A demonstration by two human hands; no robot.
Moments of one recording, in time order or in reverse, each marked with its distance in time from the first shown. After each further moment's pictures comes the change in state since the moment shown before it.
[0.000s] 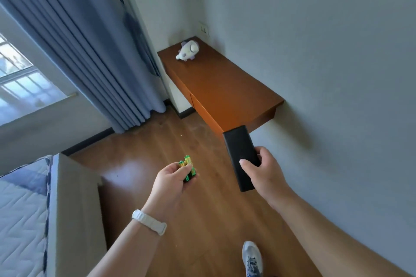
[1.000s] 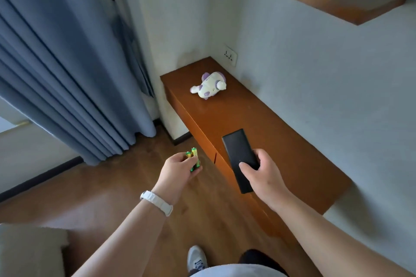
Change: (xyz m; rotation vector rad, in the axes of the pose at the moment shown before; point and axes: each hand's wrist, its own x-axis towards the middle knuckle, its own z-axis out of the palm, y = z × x) left_hand 0.435 0.236 -0.016 0.096 -0.109 -0.080; right_hand 0.396 -0.110 0.215 -0.249 -0.001 0.053
